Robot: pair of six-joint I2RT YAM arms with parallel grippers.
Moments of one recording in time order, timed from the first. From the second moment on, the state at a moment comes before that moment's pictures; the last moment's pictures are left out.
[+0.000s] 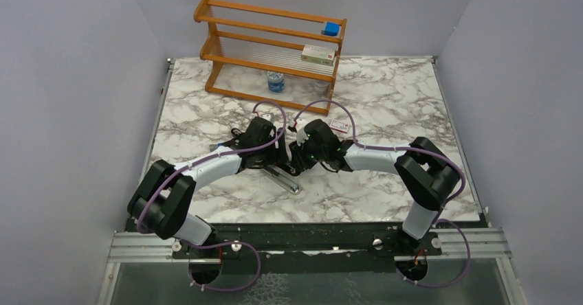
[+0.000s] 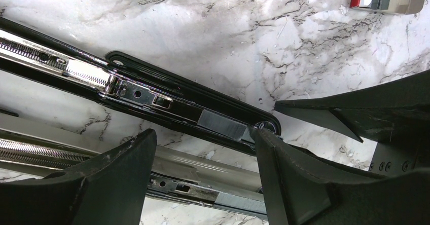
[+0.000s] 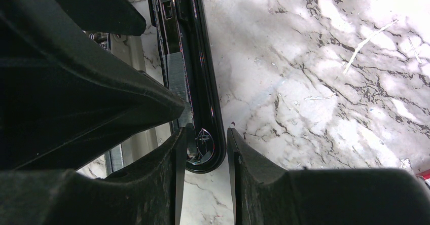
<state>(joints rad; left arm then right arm) -0.58 1.46 0.75 -0.14 0.03 -0.58 0.82 1.76 0.93 0.09 -0.17 0.13</state>
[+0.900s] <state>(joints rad) -0.60 1.50 0.74 -0.13 0.03 -0.56 0.82 1.76 0.93 0.09 -0.17 0.13</state>
